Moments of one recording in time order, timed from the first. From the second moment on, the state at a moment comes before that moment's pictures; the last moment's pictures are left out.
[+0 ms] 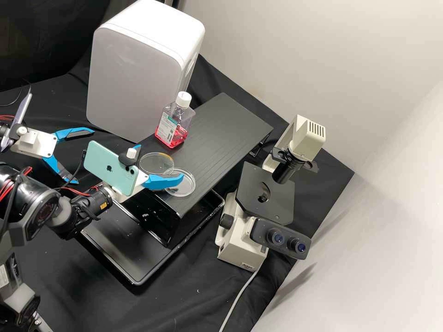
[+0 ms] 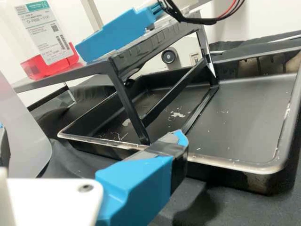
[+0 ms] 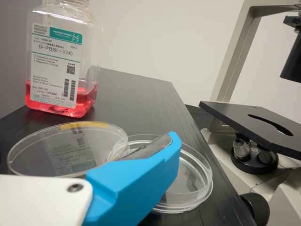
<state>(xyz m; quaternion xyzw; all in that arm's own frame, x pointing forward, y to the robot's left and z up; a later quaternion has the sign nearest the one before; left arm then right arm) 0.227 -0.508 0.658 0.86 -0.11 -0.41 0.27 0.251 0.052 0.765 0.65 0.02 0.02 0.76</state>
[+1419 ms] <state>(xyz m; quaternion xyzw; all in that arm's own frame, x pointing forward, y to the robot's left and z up) 0.227 -0.508 0.658 0.86 -0.11 -0.41 0.27 0.252 0.052 0.766 0.64 0.03 0.02 0.76</state>
